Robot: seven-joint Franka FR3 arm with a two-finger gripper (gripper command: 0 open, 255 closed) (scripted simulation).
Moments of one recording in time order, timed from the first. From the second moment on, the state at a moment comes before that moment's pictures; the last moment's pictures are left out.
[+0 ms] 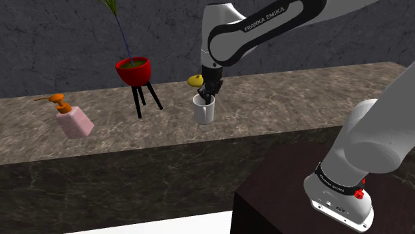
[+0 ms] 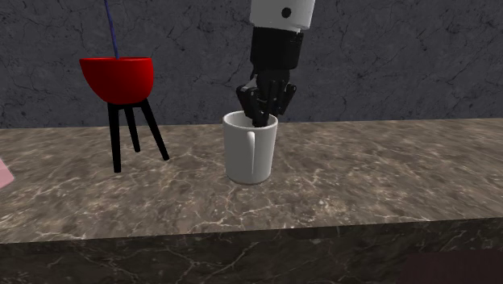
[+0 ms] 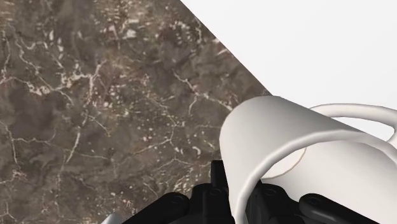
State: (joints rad) arm 0.13 -0.20 0.14 -2.29 0.08 2.20 0.12
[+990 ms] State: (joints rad) arm 0.12 -0.23 0.12 -2.13 0.08 2.01 0.11
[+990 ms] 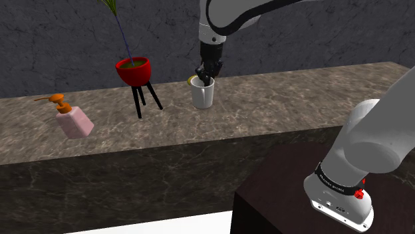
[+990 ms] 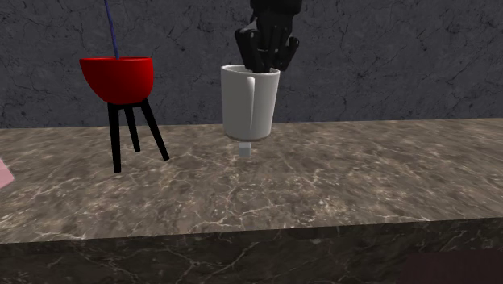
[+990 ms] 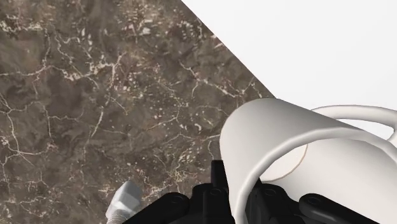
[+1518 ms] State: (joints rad) arm 0.05 -0.11 0.02 -2.00 0.07 1.99 -0.05
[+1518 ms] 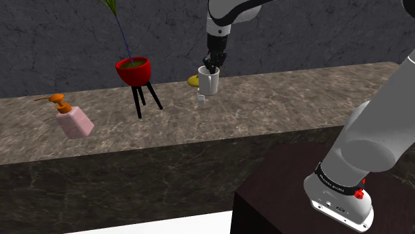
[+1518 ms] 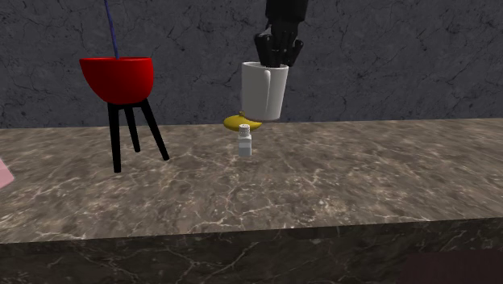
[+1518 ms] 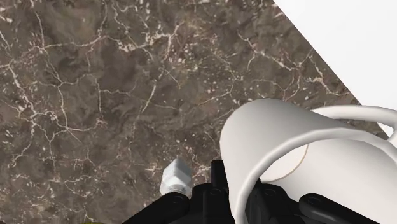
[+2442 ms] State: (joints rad) arm -0.09 0.22 -0.11 -1.57 0.12 1.87 -0.32
